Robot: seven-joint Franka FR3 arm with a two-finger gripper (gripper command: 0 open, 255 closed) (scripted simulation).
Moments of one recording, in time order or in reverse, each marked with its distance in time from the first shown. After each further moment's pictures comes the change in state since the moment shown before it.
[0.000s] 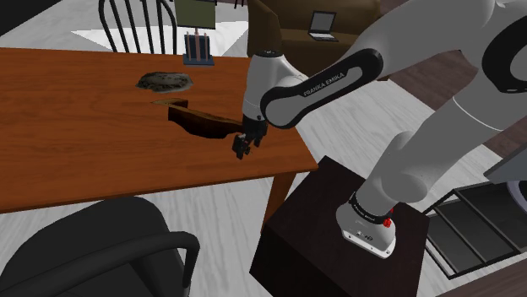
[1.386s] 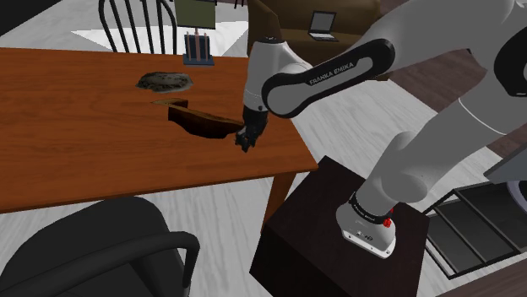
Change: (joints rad) arm 0.002 -0.053 -0.007 0.036 0.006 -0.088 -0.004
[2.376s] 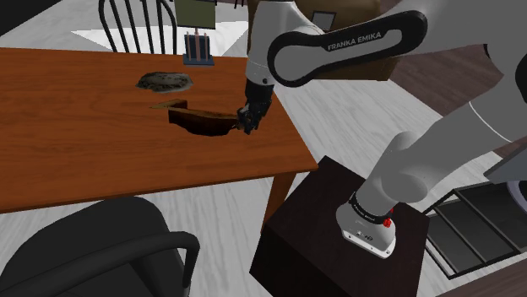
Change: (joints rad) arm 0.000 -0.101 -0.018 0.119 0.004 -0.220 -0.003
